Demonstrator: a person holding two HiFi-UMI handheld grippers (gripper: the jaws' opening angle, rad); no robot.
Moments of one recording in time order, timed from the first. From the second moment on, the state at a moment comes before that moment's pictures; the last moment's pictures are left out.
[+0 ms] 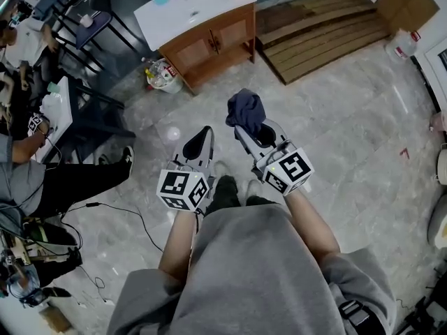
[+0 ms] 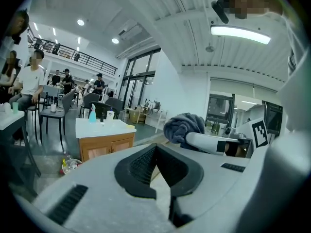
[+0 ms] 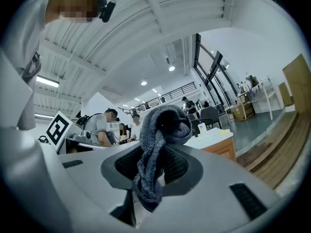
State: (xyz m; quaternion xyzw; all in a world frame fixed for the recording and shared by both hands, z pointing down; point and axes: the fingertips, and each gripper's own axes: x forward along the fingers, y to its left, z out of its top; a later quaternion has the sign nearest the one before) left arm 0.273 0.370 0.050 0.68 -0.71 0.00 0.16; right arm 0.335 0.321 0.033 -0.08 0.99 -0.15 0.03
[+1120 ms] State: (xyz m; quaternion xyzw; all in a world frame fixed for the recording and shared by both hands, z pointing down) left arm 0.062 0.301 0.083 0.70 -0.68 -0.01 0.21; right arm 0.124 0.265 0.061 -0.11 0.99 -0.13 -0.02
